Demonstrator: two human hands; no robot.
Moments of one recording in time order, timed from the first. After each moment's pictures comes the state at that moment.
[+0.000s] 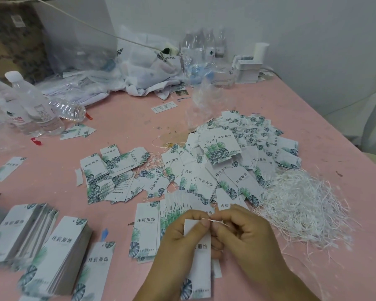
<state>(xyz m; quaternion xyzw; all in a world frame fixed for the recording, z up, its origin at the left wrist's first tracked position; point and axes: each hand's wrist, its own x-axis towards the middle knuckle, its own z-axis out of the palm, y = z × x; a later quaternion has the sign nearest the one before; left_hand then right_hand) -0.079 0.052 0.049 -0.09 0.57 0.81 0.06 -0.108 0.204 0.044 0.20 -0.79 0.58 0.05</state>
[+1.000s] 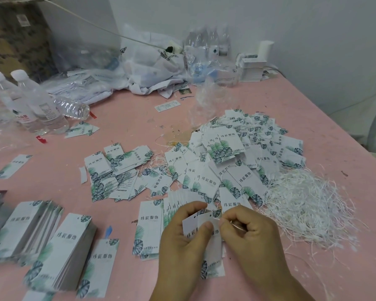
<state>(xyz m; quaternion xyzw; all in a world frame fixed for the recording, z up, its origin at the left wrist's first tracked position) -0.069 0.062 0.044 -0.10 0.65 0.75 -0.10 -0.103 0.195 0.053 0.14 -0.83 0.52 0.12</state>
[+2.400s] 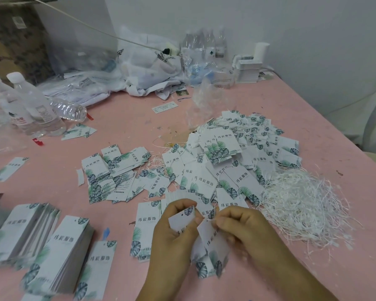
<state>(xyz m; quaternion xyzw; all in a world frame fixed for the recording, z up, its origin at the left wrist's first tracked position) -0.077 0.048 0.037 -0.08 0.64 0.76 -0.10 -0.118 0.212 0.048 0.07 -0.69 0.68 -0.21</state>
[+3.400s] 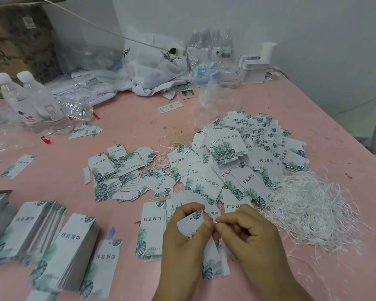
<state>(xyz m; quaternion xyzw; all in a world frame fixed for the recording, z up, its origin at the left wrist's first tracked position) -0.075 0.061 0.037 -0.10 0.60 0.79 -0.11 -0.102 0.194 0.046 0.15 -0.79 0.59 0.08</state>
